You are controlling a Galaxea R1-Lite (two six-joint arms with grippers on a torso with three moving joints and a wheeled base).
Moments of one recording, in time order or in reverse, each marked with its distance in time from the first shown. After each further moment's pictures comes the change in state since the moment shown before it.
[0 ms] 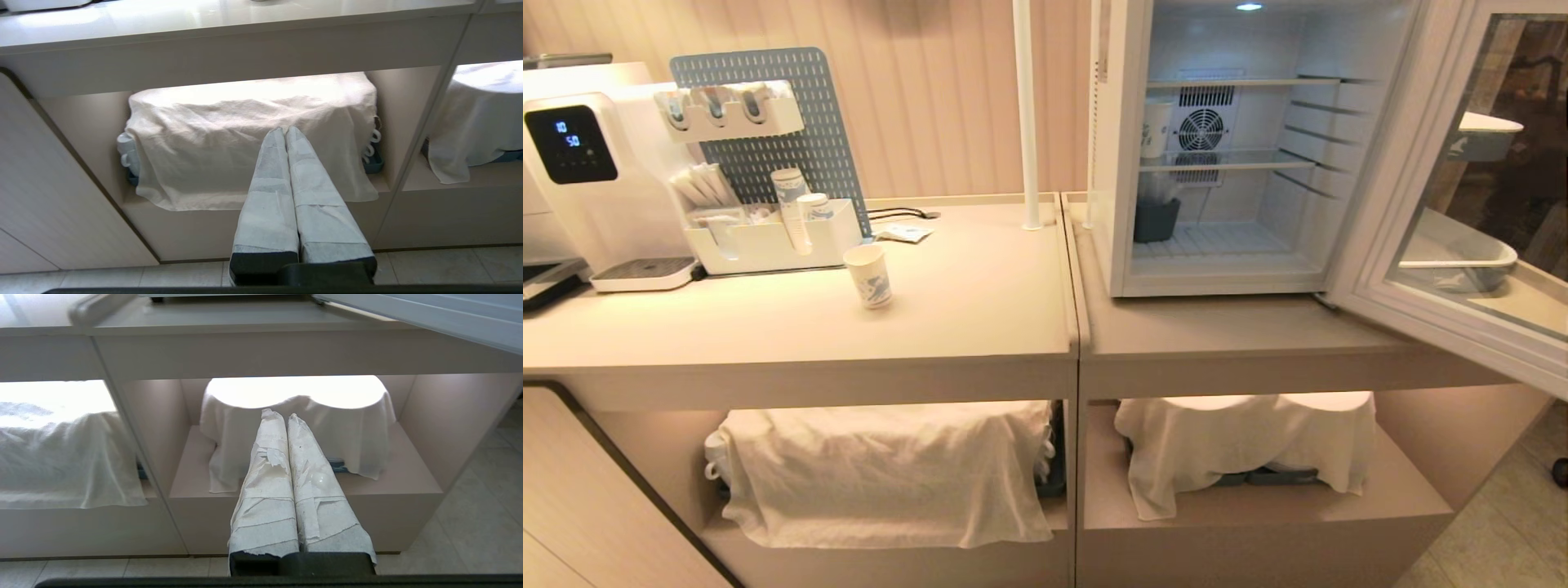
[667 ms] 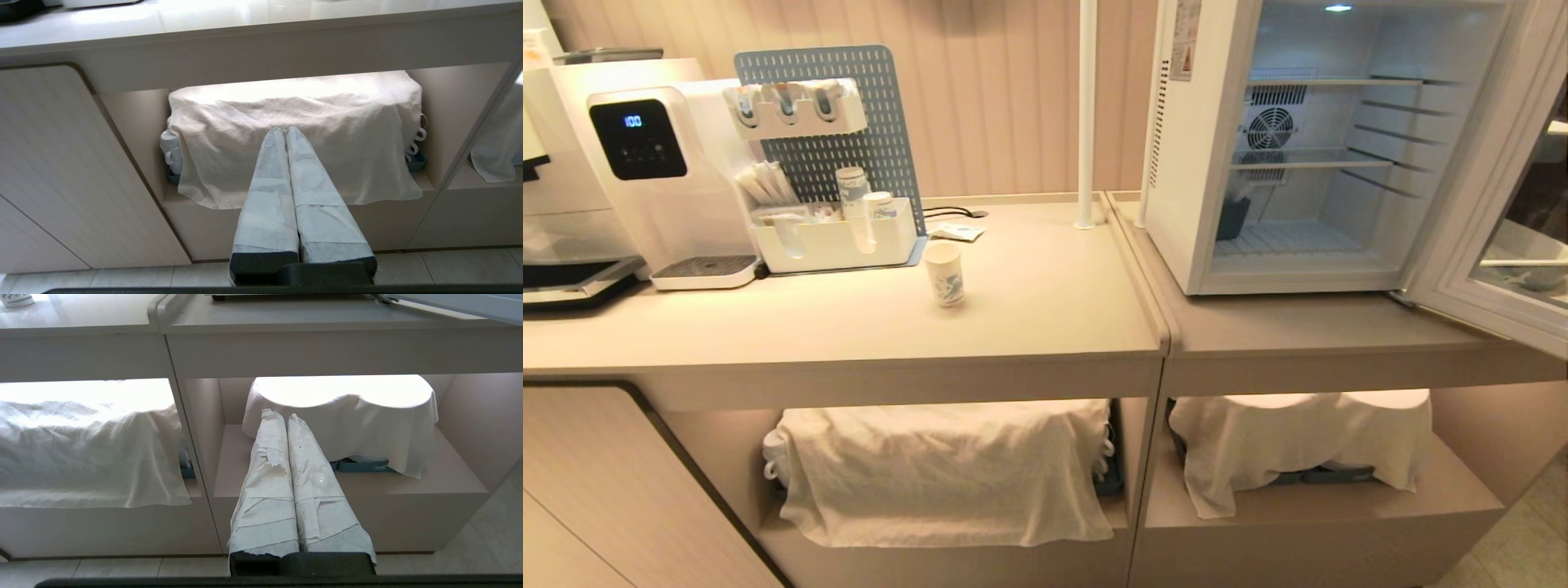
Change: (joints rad) left arm 0.000 0.000 0.000 -0.005 0.004 -0.012; right arm -0.001 0.000 0.001 0.000 0.001 0.003
